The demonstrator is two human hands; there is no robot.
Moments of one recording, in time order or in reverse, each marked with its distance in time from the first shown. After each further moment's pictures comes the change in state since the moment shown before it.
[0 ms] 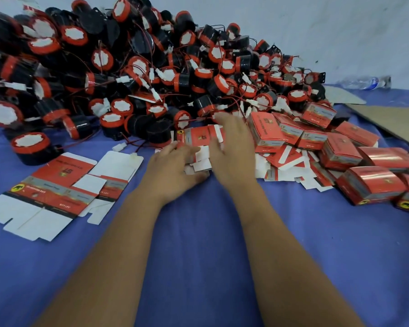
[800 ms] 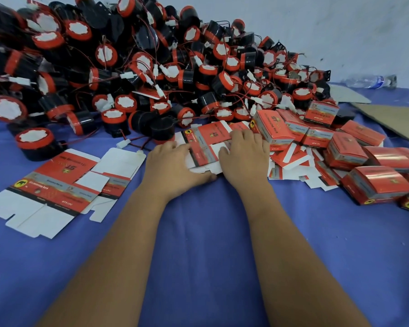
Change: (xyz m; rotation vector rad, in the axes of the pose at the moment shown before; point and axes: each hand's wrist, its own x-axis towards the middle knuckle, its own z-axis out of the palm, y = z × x) left_hand 0.002 -0.002 0.002 0.098 0.074 -0.113; right_hand -0.001 0.028 0.009 -0.631 -0.248 0.131
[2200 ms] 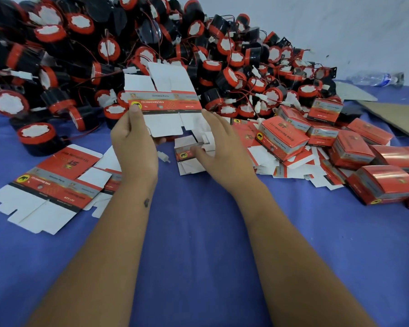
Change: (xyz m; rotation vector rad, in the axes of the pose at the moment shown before) left_hand 0.003 -0.004 -0.033 -1.121 0.657 -0.267; right_hand -0.009 -0.026 -0.010 0.615 -0.136 -0.258
